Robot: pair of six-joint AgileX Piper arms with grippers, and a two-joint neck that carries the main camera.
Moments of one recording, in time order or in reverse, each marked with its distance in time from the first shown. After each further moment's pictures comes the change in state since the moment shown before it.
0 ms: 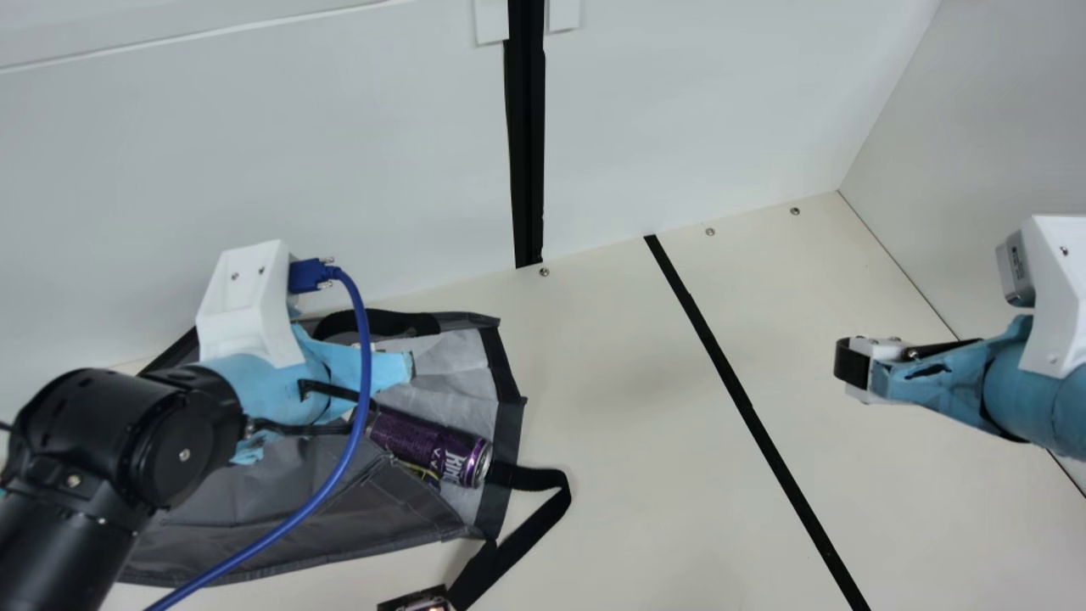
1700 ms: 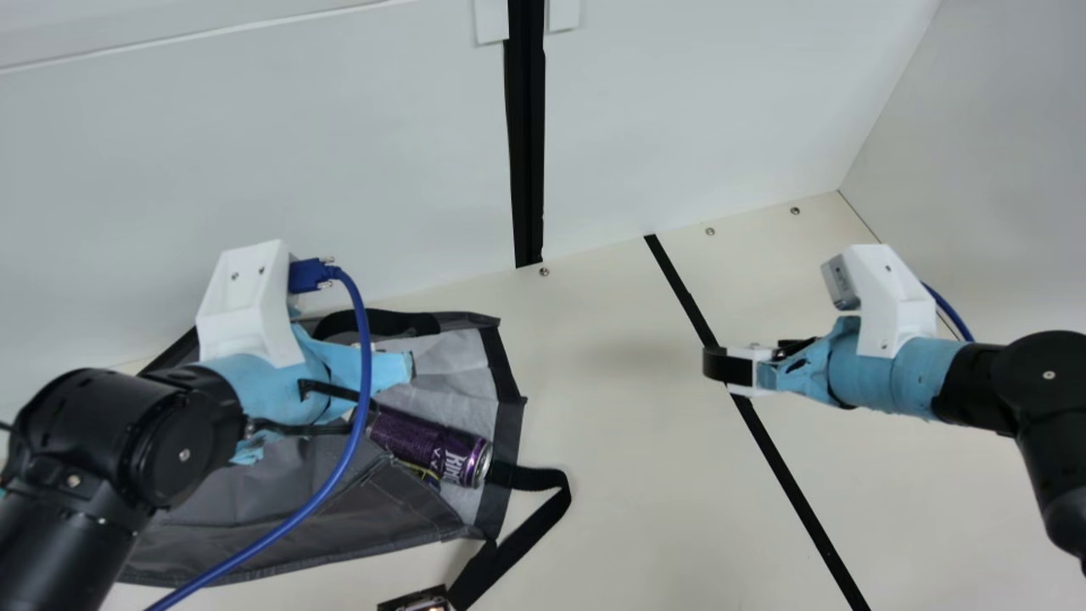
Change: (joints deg) left arm 0.0 0.0 0.0 0.0 0.0 0.0; right arm 1.7 16.4 18.4 33.5 -13.8 -32.6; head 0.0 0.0
